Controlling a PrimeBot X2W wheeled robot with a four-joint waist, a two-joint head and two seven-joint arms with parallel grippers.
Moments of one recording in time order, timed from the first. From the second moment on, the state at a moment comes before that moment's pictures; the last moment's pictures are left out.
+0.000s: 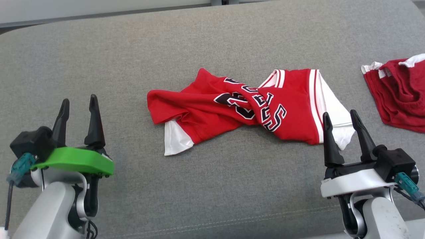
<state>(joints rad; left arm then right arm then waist) -0.39 0.44 -0.45 0.21 -0.81 0.22 -0.26 -0.11 -0.05 0.01 0.04 0.16 0.13 -0.26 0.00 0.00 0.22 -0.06</state>
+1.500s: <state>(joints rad) -0.15 0.32 -0.44 0.08 -0.49 0.12 -0.10 0.01 -0.05 0.02 0.08 0.14 0.13 -0.25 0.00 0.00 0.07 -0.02</state>
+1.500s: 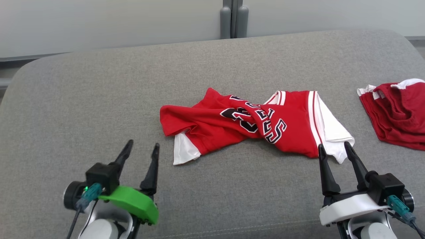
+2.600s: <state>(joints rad) -0.59 0.17 -0.50 0.60 -0.68 -0.07 0.18 -0.11 -0.05 0.05 0.09 0.19 0.13 -0.26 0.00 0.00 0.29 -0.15</state>
